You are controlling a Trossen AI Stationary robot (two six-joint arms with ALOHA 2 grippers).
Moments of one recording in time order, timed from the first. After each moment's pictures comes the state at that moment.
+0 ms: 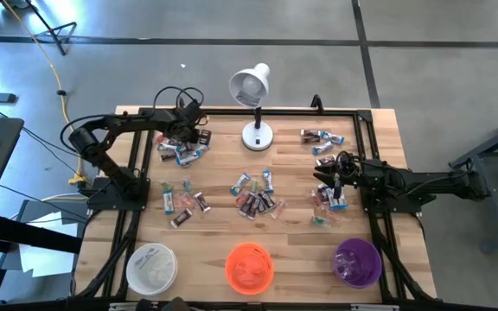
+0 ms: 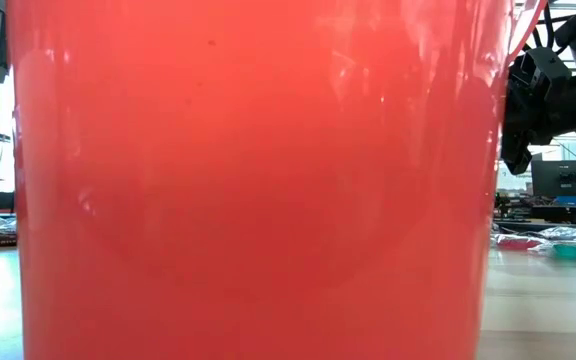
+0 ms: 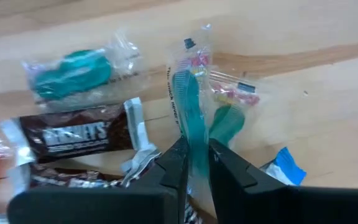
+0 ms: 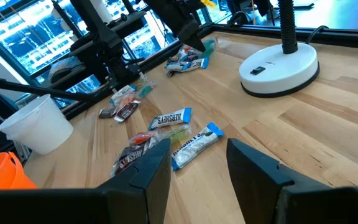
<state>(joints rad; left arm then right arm) 0.76 1.59 0.83 -0.50 -0.16 -0.57 -0.08 0.25 0.01 0.04 0.16 0.49</state>
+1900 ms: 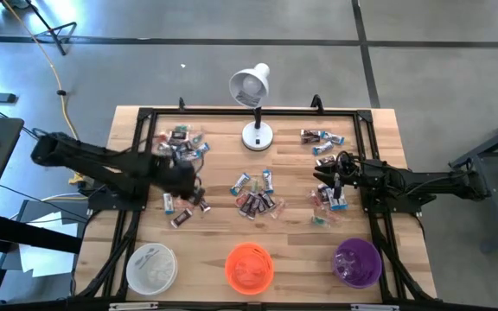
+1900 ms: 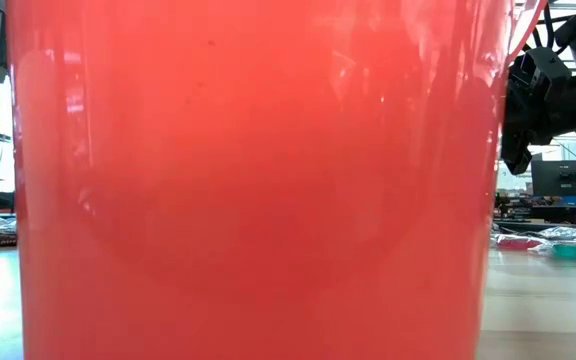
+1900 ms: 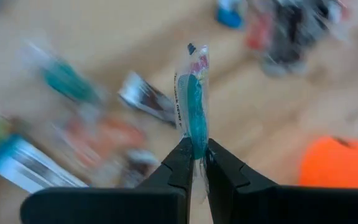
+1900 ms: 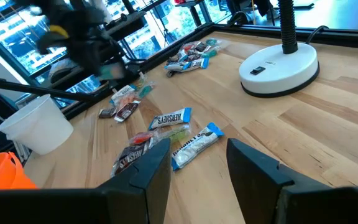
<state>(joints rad) -0.19 1.12 0.84 -0.86 -0.06 -1.25 -0.08 0.25 0.01 0.04 0.16 0.49</state>
